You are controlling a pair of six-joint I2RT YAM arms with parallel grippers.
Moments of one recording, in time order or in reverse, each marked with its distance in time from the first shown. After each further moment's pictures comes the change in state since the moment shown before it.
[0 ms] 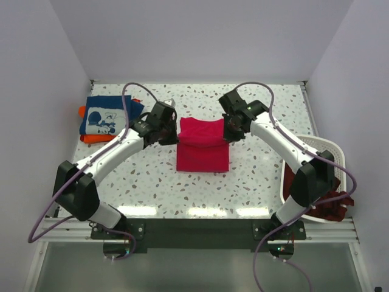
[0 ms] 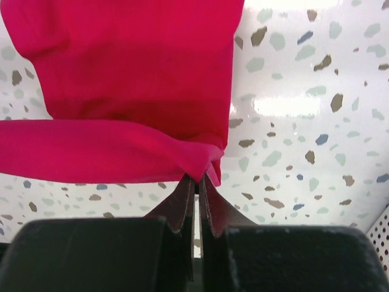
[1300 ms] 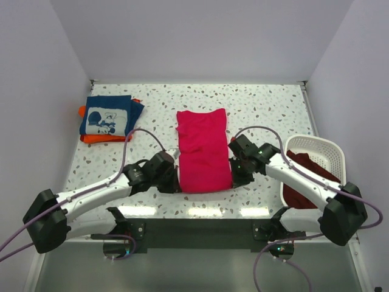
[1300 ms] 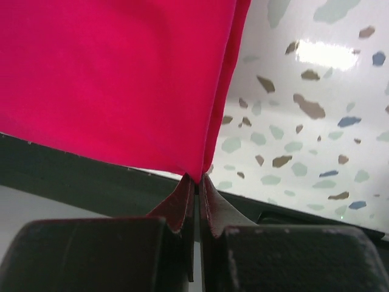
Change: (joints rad) left arm -0.266 -0.354 -0.561 0.153 0.140 -0.143; right arm 0.108 -0.360 -0.607 0.124 -0.232 0.008
